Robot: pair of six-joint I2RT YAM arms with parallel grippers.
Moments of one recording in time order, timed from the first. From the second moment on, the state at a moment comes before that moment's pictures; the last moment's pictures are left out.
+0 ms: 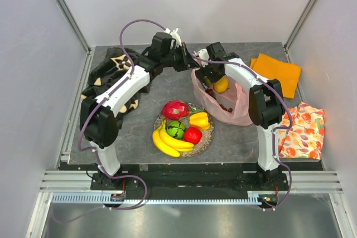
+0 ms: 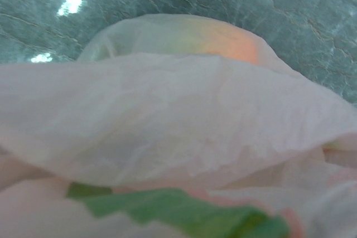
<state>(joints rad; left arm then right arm) -0.54 1.83 1.68 -0.30 0.40 -0.66 0.37 2.14 1.80 -0.70 -0.06 -0.31</state>
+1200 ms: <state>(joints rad) -0.54 1.83 1.67 -0.28 0.42 -0.66 0.32 2.06 1.68 -0.80 0.07 -0.42</state>
